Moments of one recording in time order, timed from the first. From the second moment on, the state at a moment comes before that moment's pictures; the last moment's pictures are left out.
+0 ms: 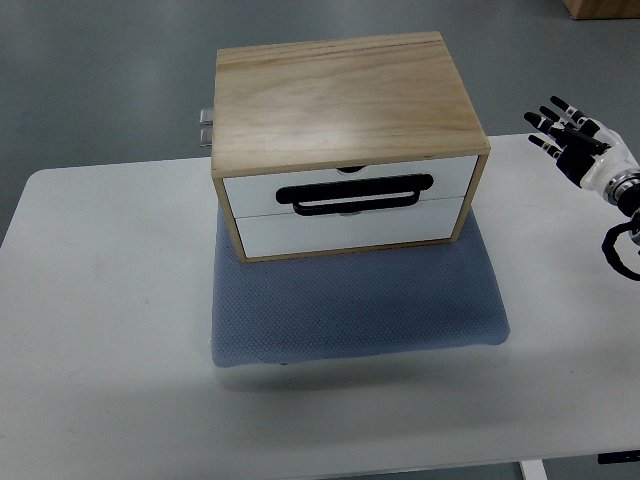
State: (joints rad) left arm 0.00 0.00 0.14 -0.13 0.10 -0.07 -0.04; right arm 0.75 -0.45 0.67 0.58 0.04 0.21 0.18
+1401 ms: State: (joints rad) left arm 0.01 0.00 0.14 -0.12 0.10 -0.07 -0.04; right arm 0.76 -0.45 0.67 0.58 0.04 0.22 0.18
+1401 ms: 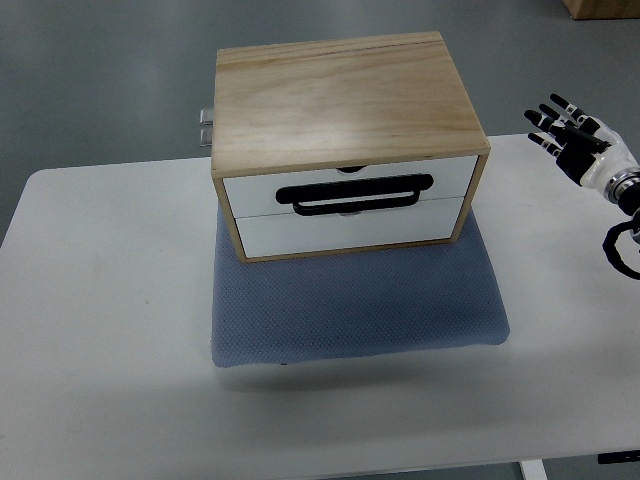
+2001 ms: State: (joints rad) left arm 0.01 0.00 0.14 -0.12 0.10 -0.07 -0.04; right arm 0.77 -0.46 0.67 0.58 0.04 0.22 0.18
